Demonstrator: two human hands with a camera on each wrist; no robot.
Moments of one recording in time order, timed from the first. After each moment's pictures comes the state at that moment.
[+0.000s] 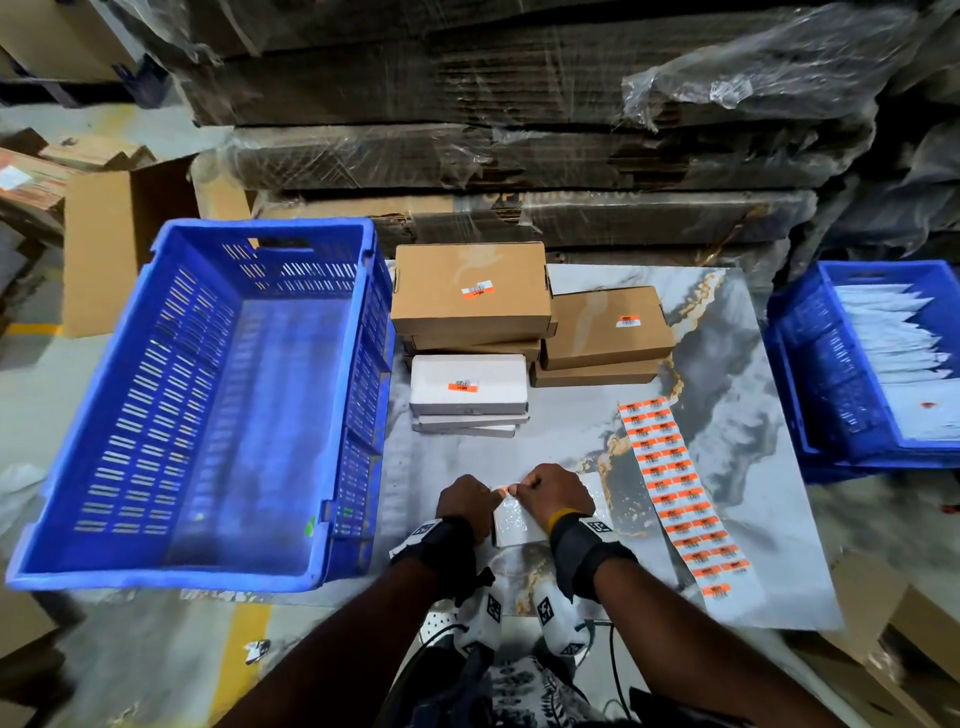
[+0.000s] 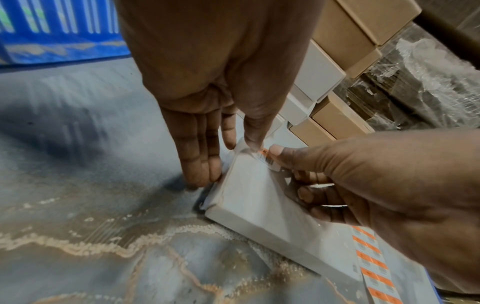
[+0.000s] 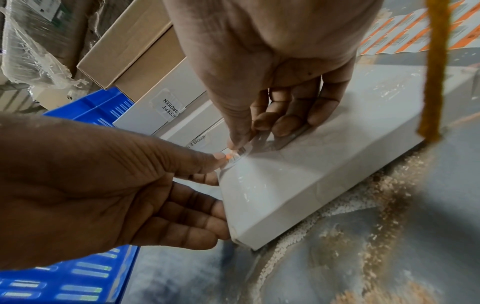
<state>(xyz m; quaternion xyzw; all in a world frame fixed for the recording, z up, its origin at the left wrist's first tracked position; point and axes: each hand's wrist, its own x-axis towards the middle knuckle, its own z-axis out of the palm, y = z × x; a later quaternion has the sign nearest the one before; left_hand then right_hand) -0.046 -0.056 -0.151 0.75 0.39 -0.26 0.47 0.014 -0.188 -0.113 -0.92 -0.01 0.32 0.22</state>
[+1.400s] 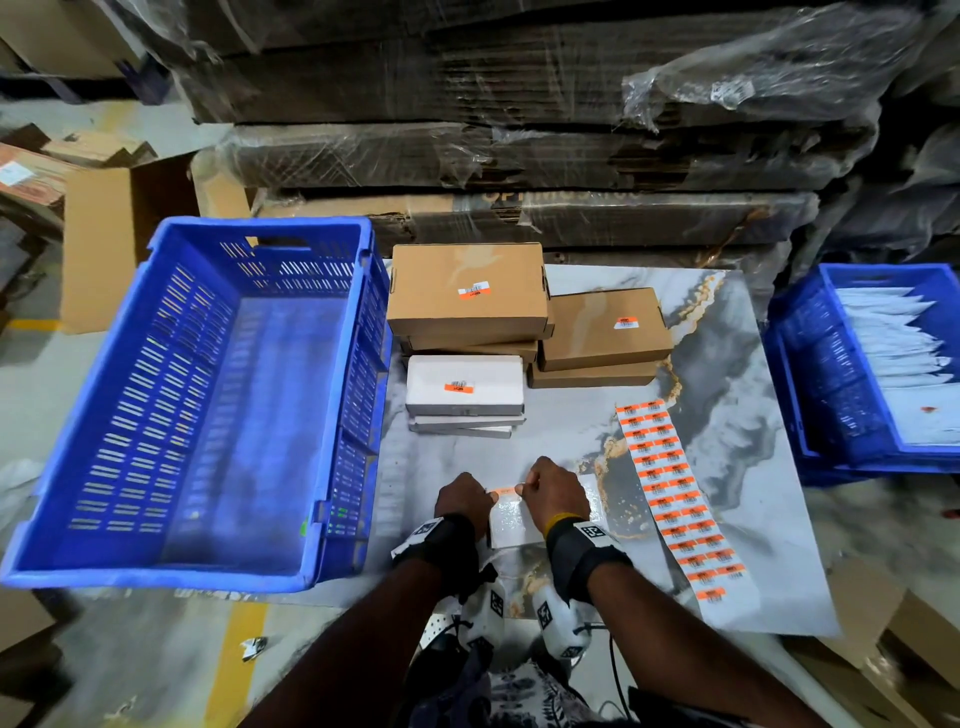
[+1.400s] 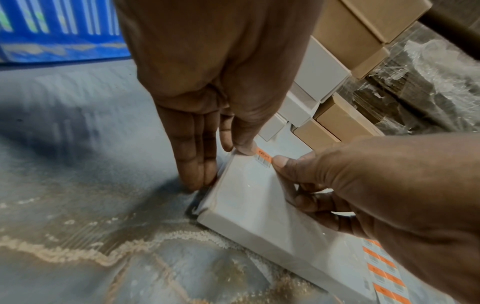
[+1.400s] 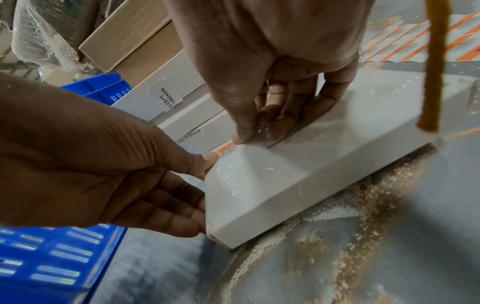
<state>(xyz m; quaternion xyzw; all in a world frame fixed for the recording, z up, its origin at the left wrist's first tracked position) -0.037 -0.060 -0.152 0.80 0.38 -0.28 0.37 0.015 -0.190 -0.118 -0.94 -0.04 0.29 0.20</state>
